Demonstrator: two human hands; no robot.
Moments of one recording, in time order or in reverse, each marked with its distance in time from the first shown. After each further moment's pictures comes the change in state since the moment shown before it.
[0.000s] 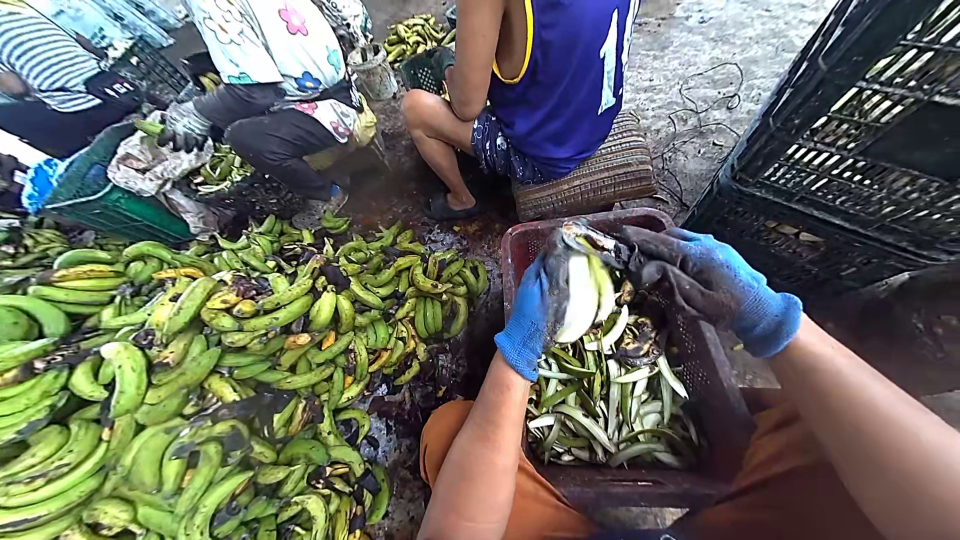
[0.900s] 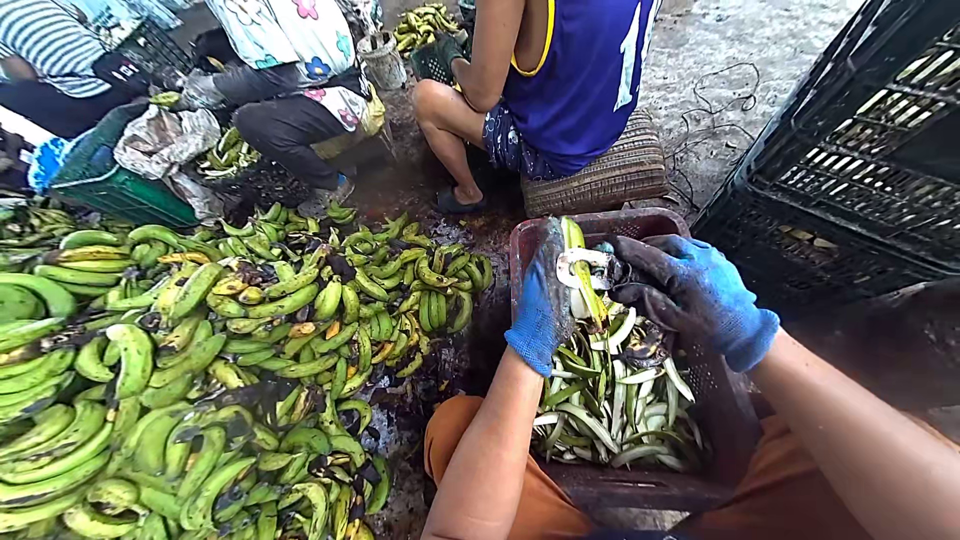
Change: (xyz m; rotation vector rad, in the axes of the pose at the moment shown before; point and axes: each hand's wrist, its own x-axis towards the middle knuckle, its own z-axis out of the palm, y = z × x) left_hand 0.004 -0.003 0.001 0.217 0.122 0.116; right_hand 0.004 -0.020 0.025 -0.170 0.074 -0.047
